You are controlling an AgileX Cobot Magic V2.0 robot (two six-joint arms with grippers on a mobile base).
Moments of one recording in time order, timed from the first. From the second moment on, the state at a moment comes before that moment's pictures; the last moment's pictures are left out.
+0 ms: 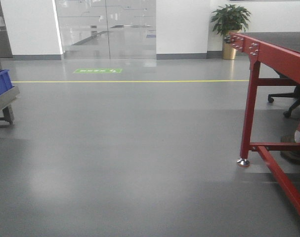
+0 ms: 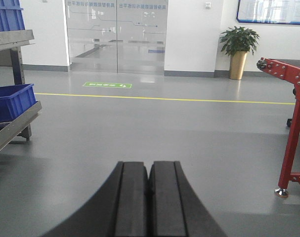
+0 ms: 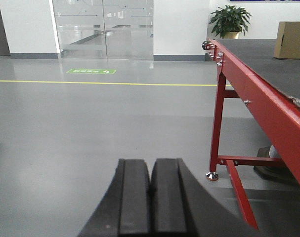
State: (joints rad) left arm 0.00 0.00 0.00 0.05 0.05 -0.05; right arm -0.06 0.00 0.00 0.14 0.12 -0.08
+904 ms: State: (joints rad) left arm 0.00 0.00 0.00 0.05 0.05 -0.05; right arm -0.06 0.00 0.00 0.14 0.12 -0.08
